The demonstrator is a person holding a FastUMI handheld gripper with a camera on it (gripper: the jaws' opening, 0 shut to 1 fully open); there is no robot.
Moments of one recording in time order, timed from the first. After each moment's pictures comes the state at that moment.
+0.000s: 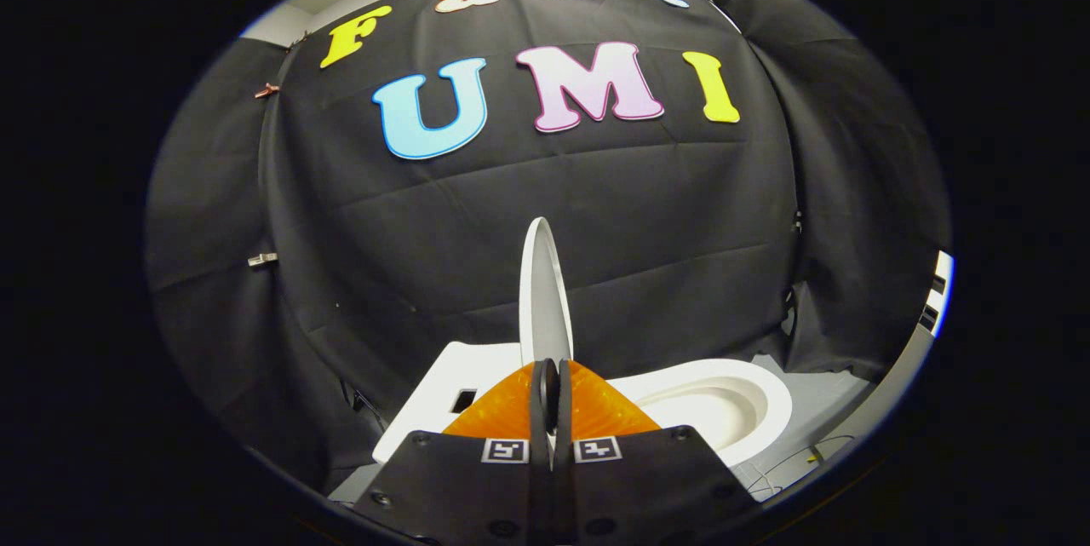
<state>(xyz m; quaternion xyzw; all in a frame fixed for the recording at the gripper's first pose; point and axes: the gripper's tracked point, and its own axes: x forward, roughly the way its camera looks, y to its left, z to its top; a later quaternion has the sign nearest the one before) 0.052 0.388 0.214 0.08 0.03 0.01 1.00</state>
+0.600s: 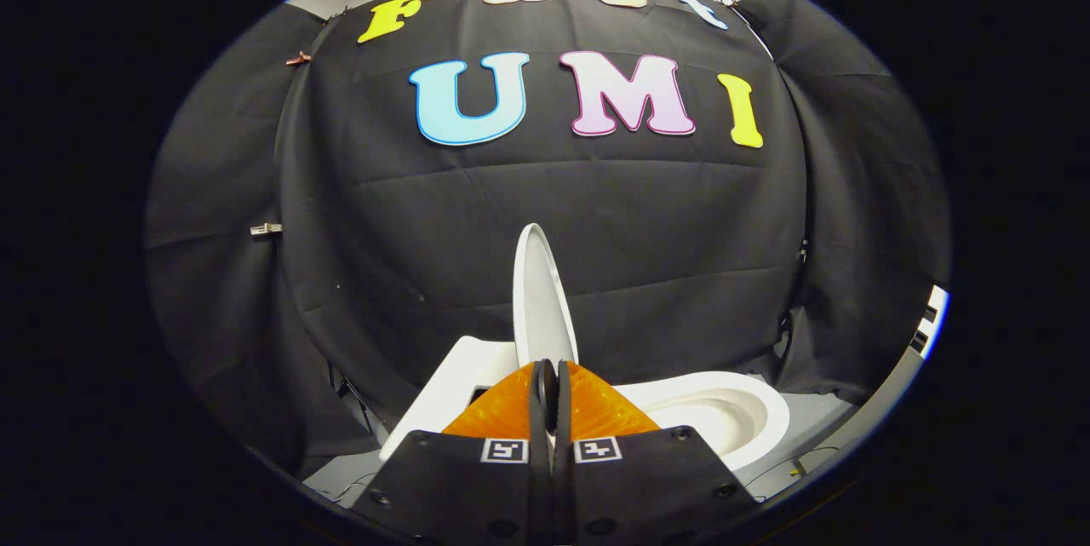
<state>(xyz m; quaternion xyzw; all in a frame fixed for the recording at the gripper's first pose) 0.055 0.441 0.211 0.04 0.02 0.00 1.00</state>
